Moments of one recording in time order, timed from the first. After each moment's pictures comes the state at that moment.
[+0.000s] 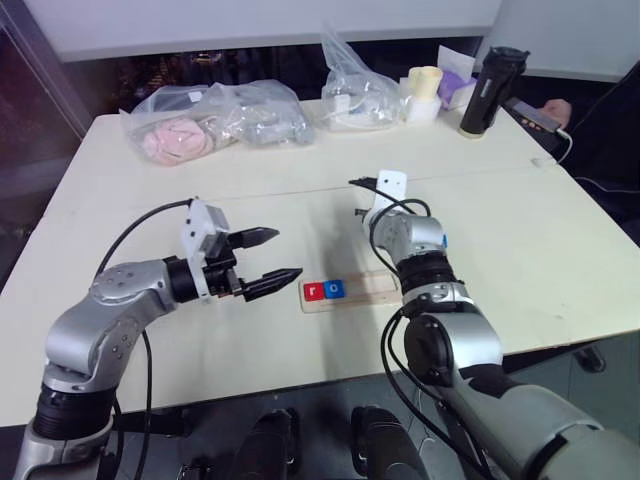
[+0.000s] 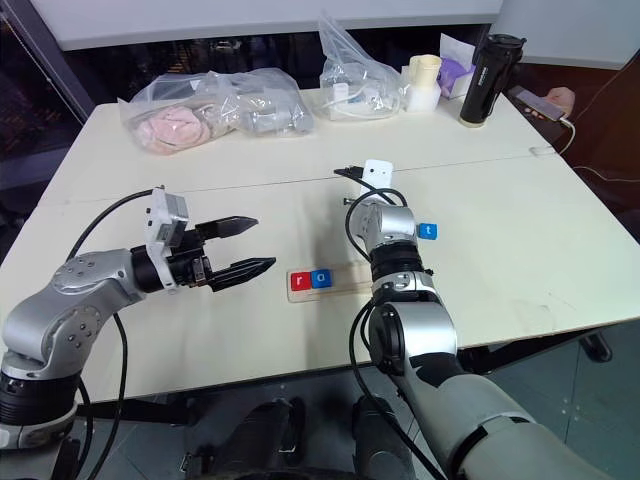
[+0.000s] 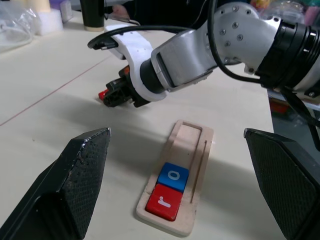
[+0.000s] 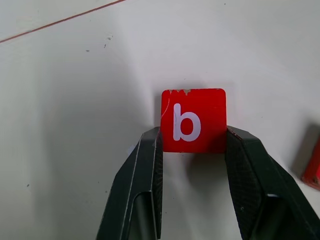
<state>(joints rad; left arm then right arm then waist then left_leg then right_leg) -0.29 0.62 0.10 -0.43 -0.66 0.69 -0.86 -1.06 0.01 -0.28 0.71 0.11 0.84 -0.33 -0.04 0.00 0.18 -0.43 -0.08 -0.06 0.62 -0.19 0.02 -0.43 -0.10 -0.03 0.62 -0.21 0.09</state>
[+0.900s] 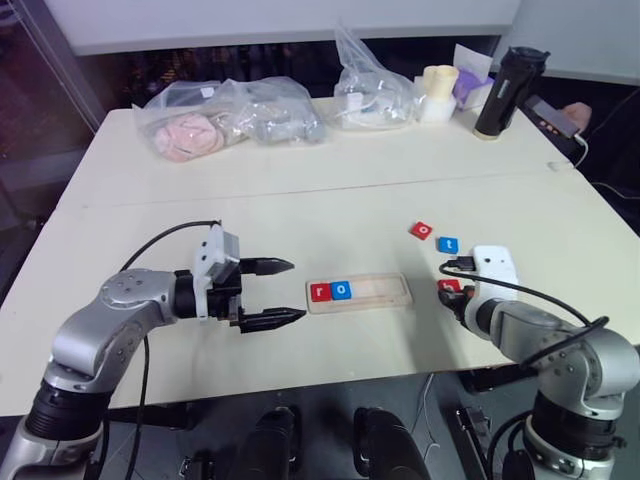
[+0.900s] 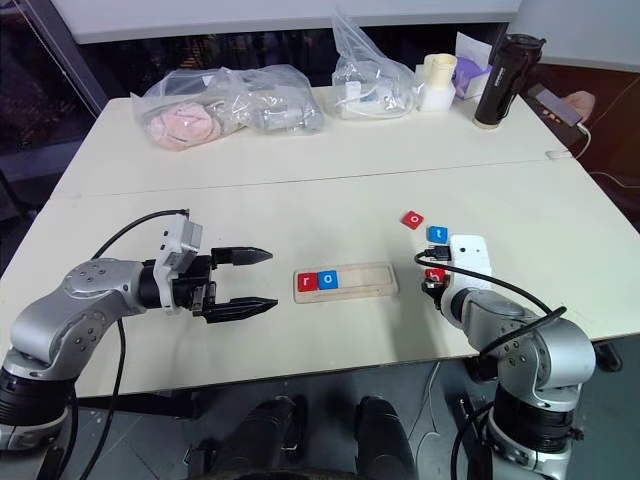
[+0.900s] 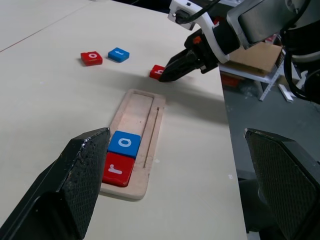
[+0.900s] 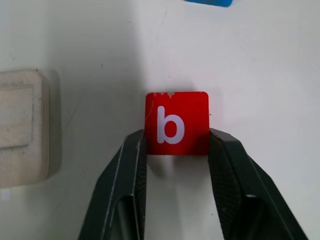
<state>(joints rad) -0.26 0.70 0.02 -0.39 -0.66 0.62 -1.06 -0.28 -0.31 -0.36 -0.61 0.58 1.61 -0.21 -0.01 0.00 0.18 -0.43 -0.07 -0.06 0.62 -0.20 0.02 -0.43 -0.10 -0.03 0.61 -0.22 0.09</state>
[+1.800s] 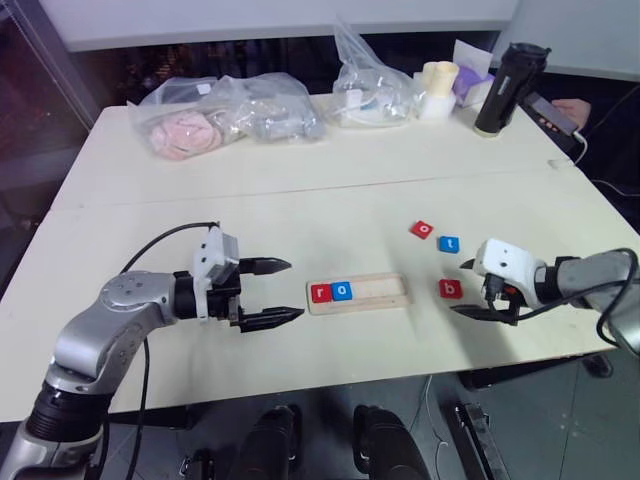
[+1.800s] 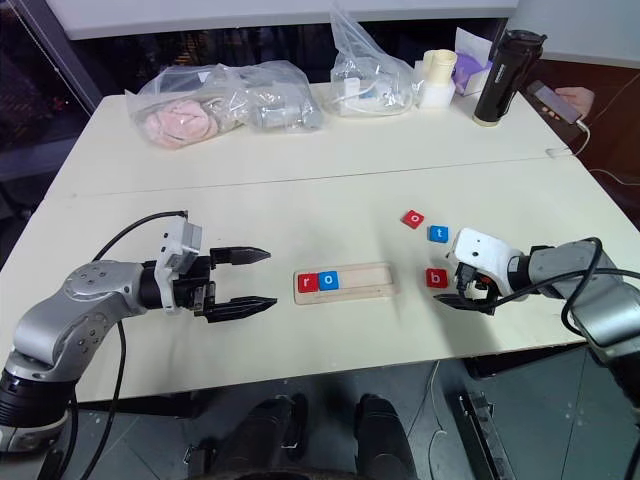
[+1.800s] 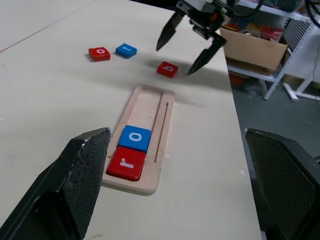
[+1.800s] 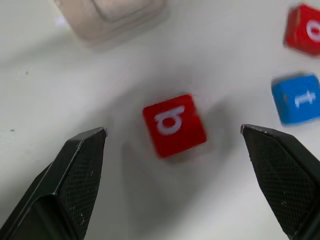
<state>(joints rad) -0.25 0.70 0.01 -0.37 -0.64 0.58 -1.05 -0.35 -1.13 0.19 0.05 0.21 0.27 1.06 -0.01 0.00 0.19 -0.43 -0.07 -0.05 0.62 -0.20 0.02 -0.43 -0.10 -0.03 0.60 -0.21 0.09</state>
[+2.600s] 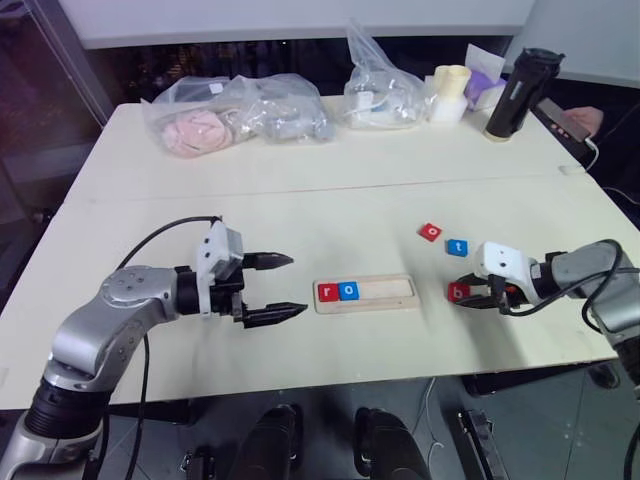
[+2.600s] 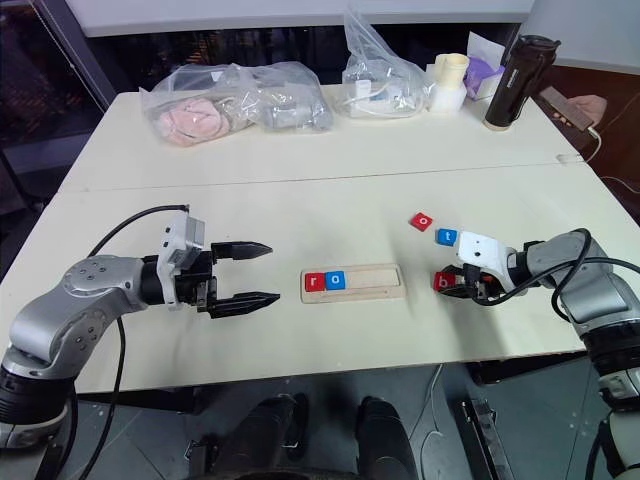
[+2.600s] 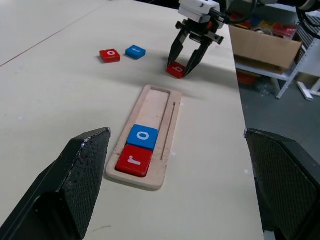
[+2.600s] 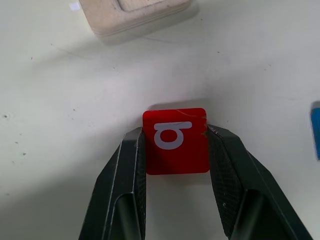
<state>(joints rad) -0.28 0.71 0.01 -0.41 -0.65 0.62 -1.00 -0.47 -1.01 0.19 0.27 0.10 0.12 1.26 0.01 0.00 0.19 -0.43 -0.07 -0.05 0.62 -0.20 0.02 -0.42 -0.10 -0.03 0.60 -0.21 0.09</state>
